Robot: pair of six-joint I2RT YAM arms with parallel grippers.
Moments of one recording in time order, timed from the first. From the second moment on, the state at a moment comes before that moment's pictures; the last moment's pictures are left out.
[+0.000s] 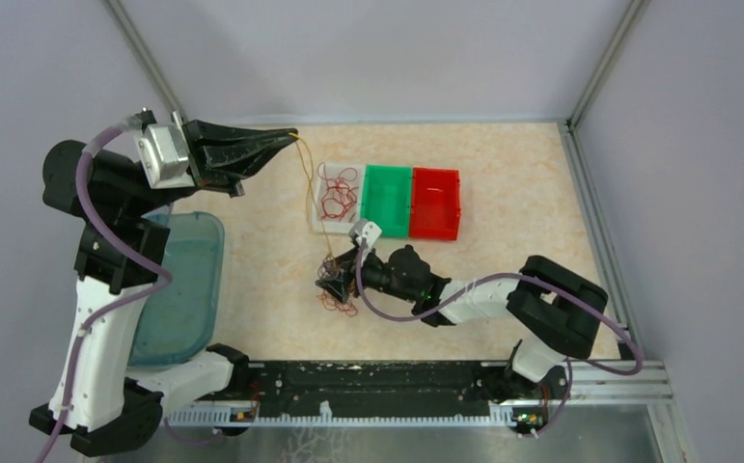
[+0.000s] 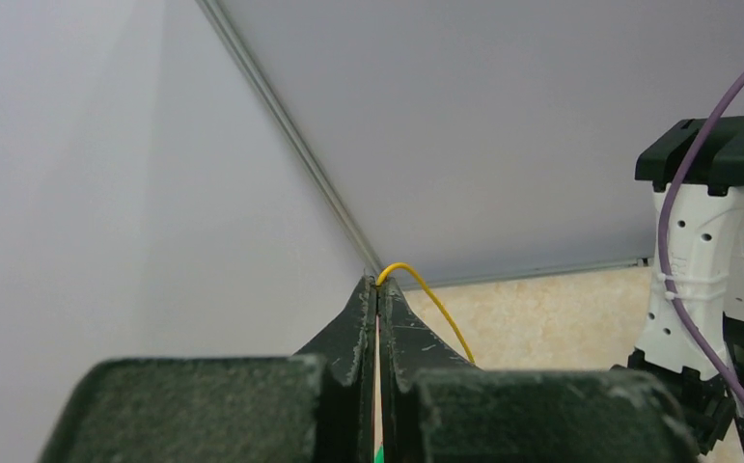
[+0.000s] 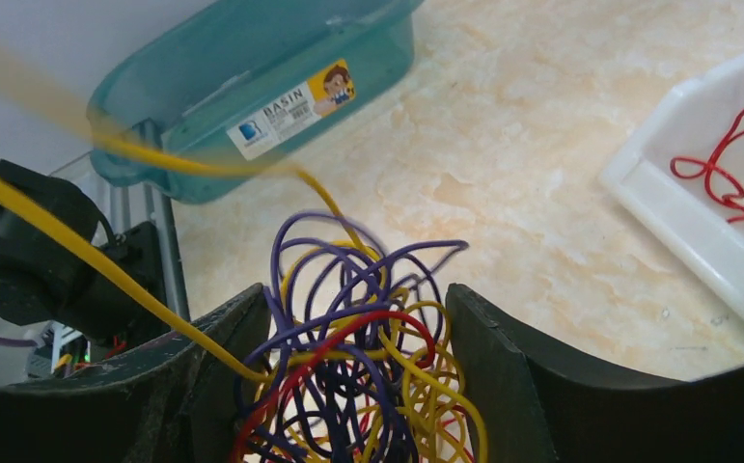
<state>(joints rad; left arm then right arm) -0.41 1.04 1.64 -0.08 0.86 0.10 1.05 1.56 0.62 0.89 -0.12 0.27</state>
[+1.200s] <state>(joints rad) -0.41 1.34 2.28 0.38 0.57 0.45 1.08 1.76 0.37 1.14 -0.01 0.43</state>
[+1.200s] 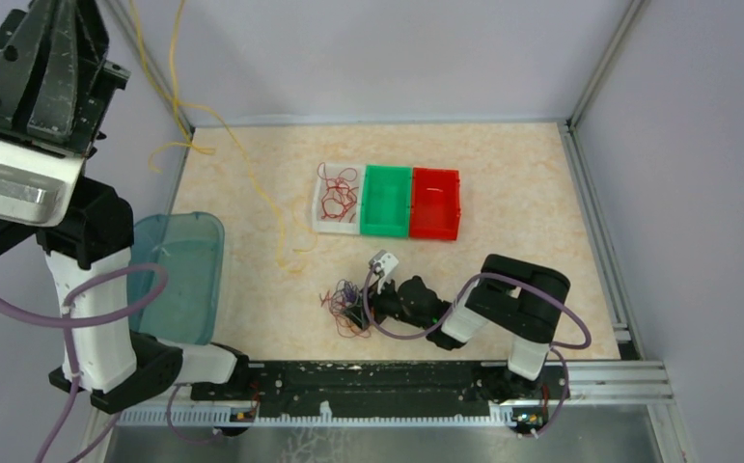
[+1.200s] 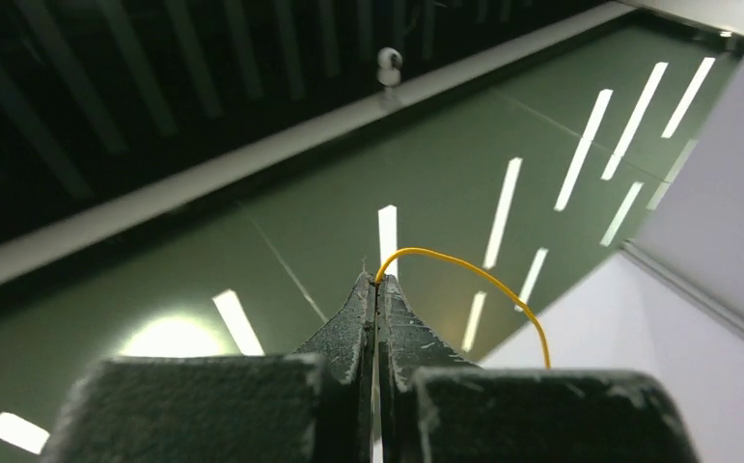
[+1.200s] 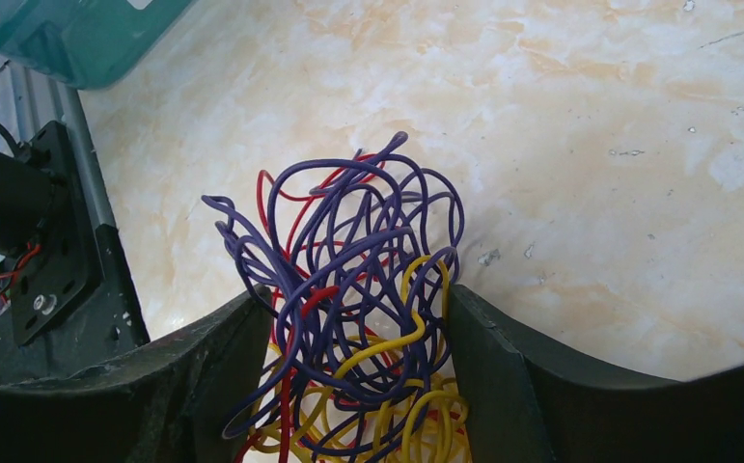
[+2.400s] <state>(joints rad) -0.41 1.06 1.68 0.11 0.82 0.43 1.08 1.25 0.93 0.64 -0.06 0.12</state>
